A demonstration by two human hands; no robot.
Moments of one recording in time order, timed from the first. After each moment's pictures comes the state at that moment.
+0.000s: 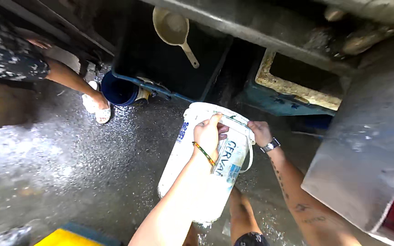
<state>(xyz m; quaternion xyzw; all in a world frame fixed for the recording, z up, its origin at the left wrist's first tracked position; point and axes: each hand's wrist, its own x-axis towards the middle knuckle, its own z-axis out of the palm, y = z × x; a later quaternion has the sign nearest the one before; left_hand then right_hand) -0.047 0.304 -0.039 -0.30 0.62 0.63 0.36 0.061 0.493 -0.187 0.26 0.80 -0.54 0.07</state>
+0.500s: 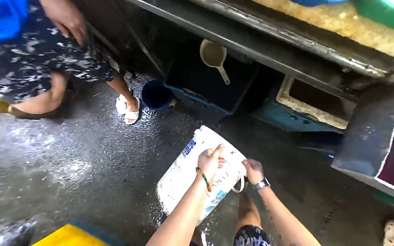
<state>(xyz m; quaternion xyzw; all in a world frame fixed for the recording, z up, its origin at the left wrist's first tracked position) -0.027 0.114 0.011 -0.28 0.64 0.59 0.41 0.110 0.282 -0.100 0.34 0.78 -0.52 0.11</state>
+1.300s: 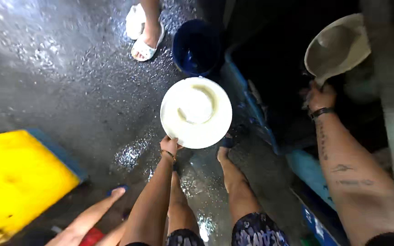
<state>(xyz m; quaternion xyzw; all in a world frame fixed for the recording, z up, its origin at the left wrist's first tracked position) -0.111 -0.075 -0.284 -0.62 0.57 0.52 0.18 -0.376 0.386 -0.265 0.28 0.89 -0.32 0.18</state>
